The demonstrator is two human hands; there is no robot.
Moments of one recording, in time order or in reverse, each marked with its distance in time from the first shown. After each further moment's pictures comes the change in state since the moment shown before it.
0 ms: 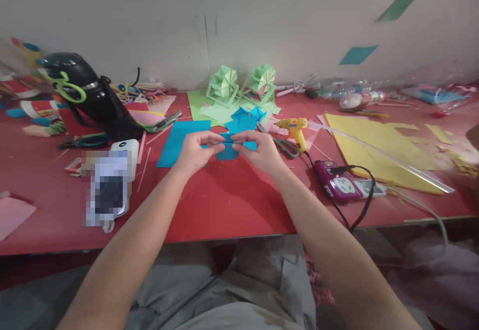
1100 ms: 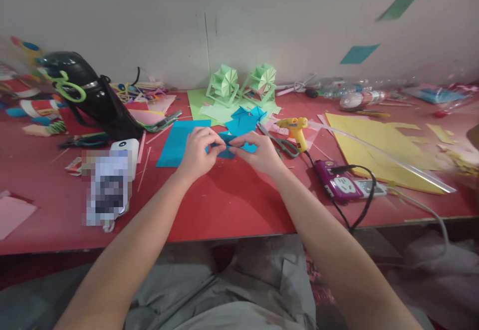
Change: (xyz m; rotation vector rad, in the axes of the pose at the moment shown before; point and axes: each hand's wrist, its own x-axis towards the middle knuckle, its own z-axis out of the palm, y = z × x) left_hand -0.006 0.000 0.003 0.503 0.046 0.428; right_hand -0.004 -0.004 0.003 -0.057 -0.008 -0.035
